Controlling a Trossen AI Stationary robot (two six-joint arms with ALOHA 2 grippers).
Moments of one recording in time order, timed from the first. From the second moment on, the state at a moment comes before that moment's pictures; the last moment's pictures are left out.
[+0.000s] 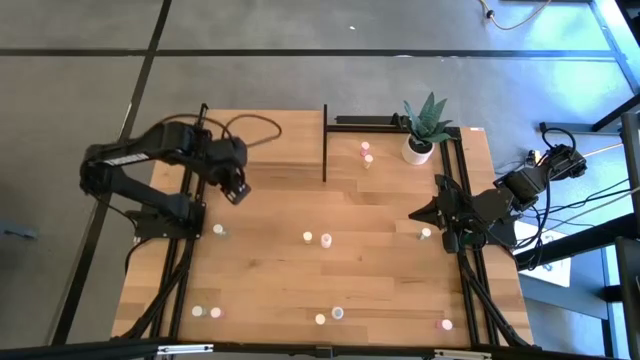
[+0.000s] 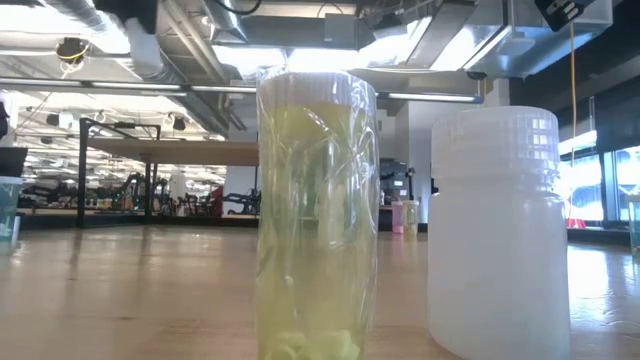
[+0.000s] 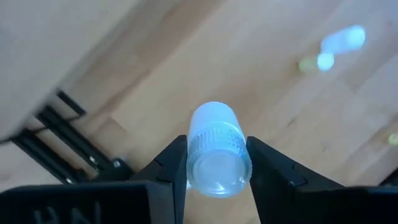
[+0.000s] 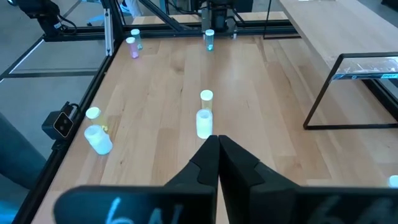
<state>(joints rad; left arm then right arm) 0.13 1.22 1.51 -1.57 -0.10 -0.72 0.54 0.67 0.82 -0.65 0.45 0.30</state>
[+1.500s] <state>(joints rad) 1.06 1.52 1.69 -1.55 -0.11 -0.21 0.54 0.67 0.82 -0.65 0.85 0.25</state>
